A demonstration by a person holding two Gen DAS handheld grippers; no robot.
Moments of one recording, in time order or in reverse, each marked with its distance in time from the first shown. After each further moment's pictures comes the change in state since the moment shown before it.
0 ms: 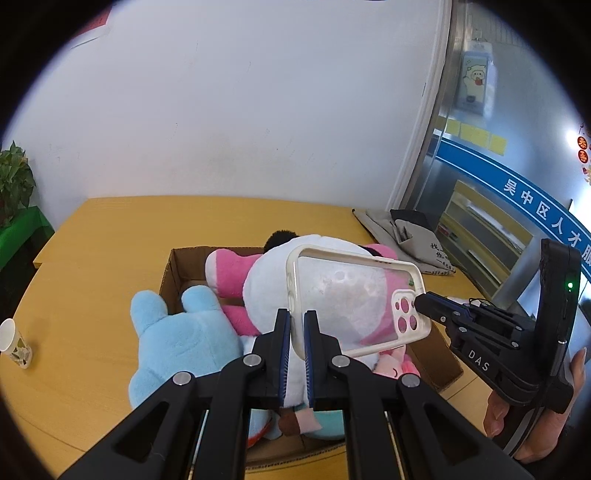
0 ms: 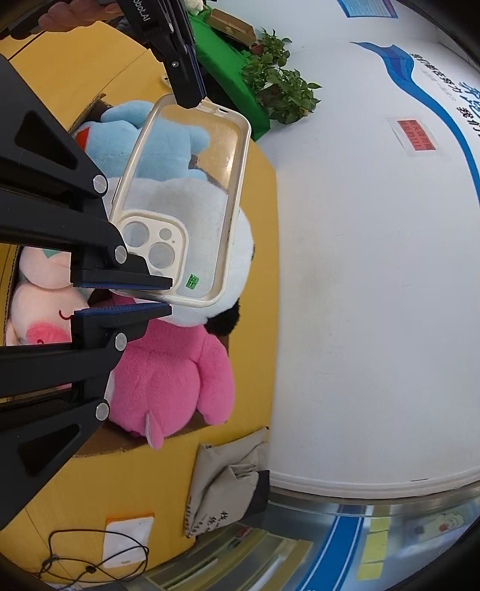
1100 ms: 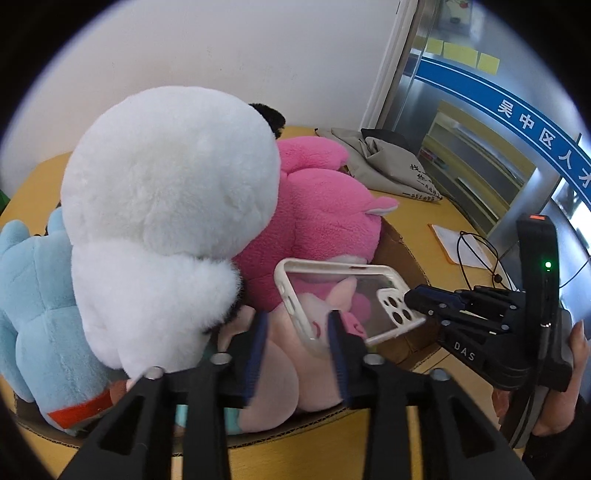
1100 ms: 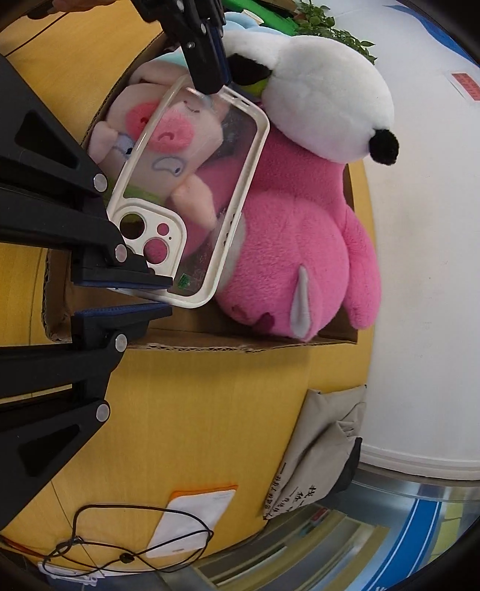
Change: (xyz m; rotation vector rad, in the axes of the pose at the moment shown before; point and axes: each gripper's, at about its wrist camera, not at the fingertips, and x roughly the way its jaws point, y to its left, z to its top) left arm 0.100 -0.107 -0.072 0.043 0.232 -0.040; right arm 0.048 -0.138 -0.090 0.003 0.316 -0.081
